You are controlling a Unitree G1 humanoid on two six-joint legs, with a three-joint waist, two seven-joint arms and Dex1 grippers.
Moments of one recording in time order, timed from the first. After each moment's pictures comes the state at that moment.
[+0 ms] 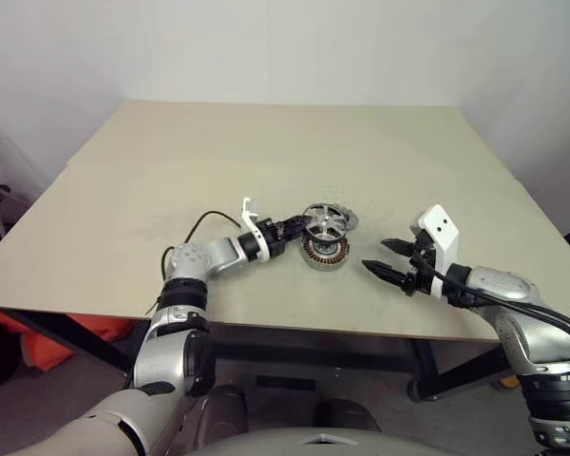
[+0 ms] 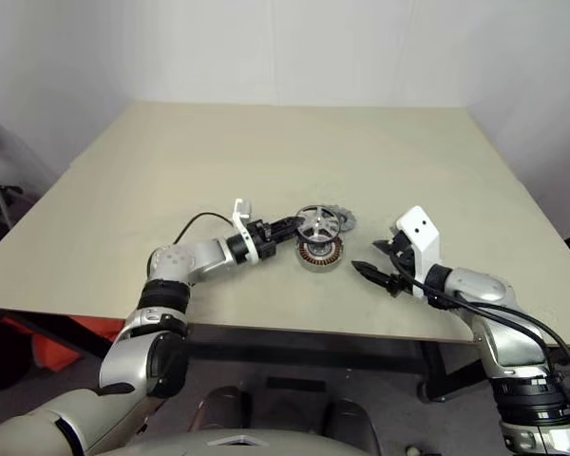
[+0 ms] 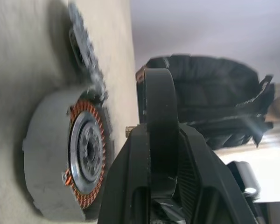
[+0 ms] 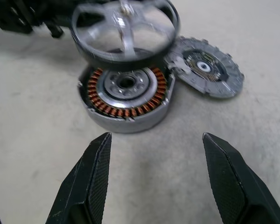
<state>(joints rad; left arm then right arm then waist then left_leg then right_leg) -0.72 -0.03 0.40 0.68 -0.91 1.13 -0.43 -0.08 -0.66 -0.09 -0.22 0.36 0.53 0.81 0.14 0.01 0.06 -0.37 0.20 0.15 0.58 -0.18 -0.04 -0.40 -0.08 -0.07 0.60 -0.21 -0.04</state>
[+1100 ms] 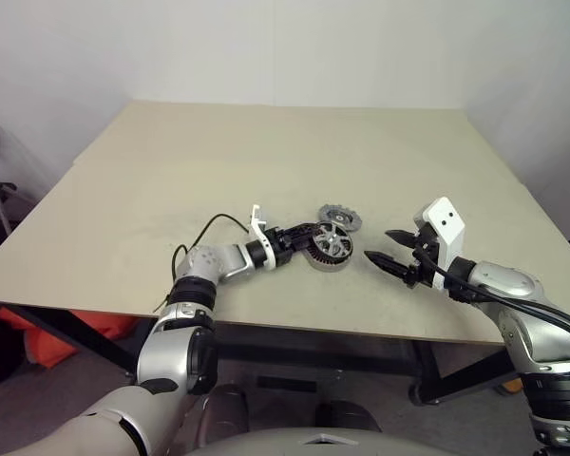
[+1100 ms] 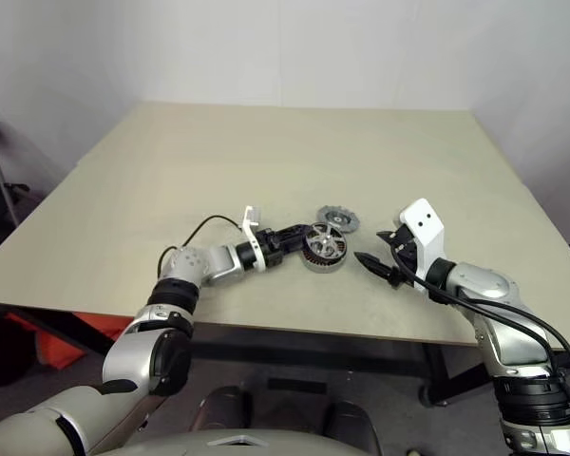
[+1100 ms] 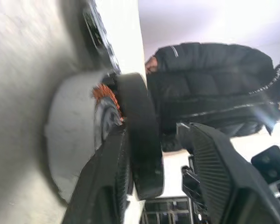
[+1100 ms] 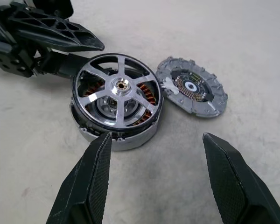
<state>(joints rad) -0.74 -0.03 0.36 0.78 -0.76 1.03 -0.58 -0.10 -0.66 -0.11 -0.24 0.36 0.53 0.76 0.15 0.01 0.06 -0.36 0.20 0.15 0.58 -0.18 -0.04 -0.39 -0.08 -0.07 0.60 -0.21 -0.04</state>
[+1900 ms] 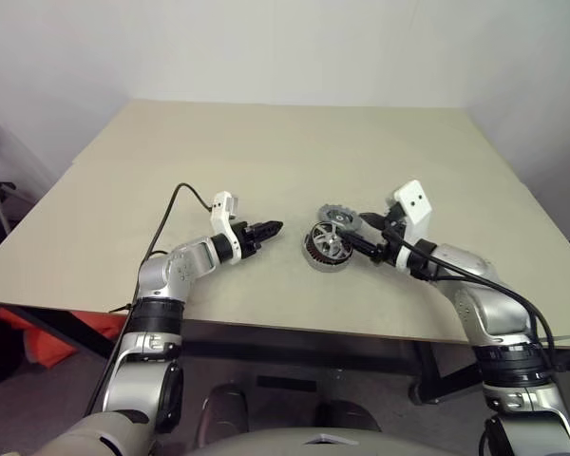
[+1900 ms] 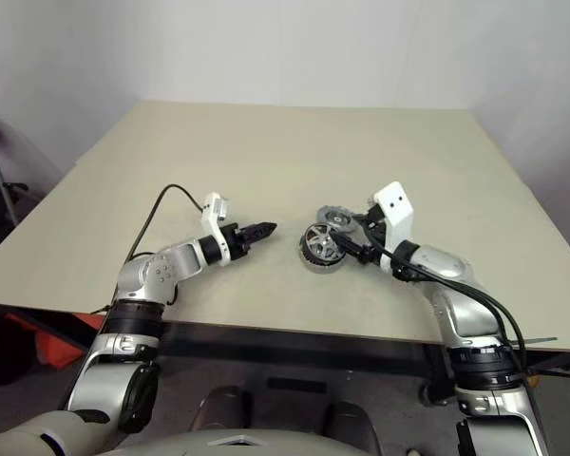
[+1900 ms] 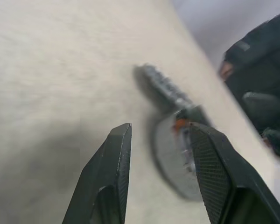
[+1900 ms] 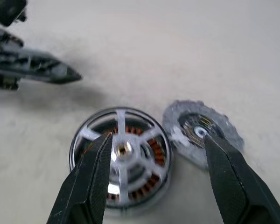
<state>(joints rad) -0.53 0.13 0.13 0.28 -0.56 0.82 -0.58 -0.27 -0.49 -0.02 -0.12 0.33 0.52 0.67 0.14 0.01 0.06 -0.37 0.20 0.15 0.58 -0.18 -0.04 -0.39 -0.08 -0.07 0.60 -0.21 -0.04</state>
